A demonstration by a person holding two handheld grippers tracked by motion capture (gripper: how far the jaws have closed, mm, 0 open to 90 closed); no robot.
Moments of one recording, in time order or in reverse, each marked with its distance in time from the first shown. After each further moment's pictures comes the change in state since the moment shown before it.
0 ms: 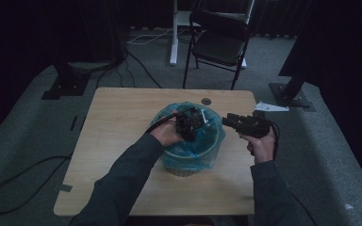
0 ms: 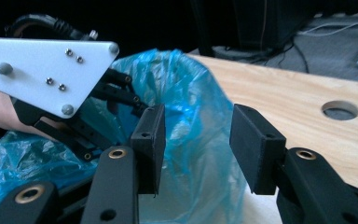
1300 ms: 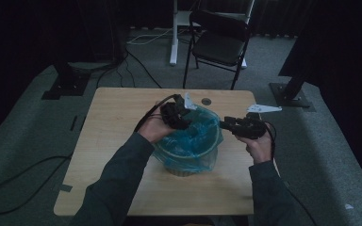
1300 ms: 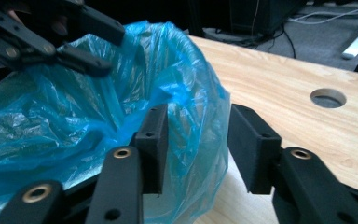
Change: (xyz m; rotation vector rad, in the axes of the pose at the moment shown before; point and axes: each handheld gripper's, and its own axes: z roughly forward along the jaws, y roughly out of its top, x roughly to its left) left arm 0.028 -0.036 -0.058 -0.292 0.095 -0.228; right arm 0.003 -0.003 0.008 0.081 -0.057 -0.061
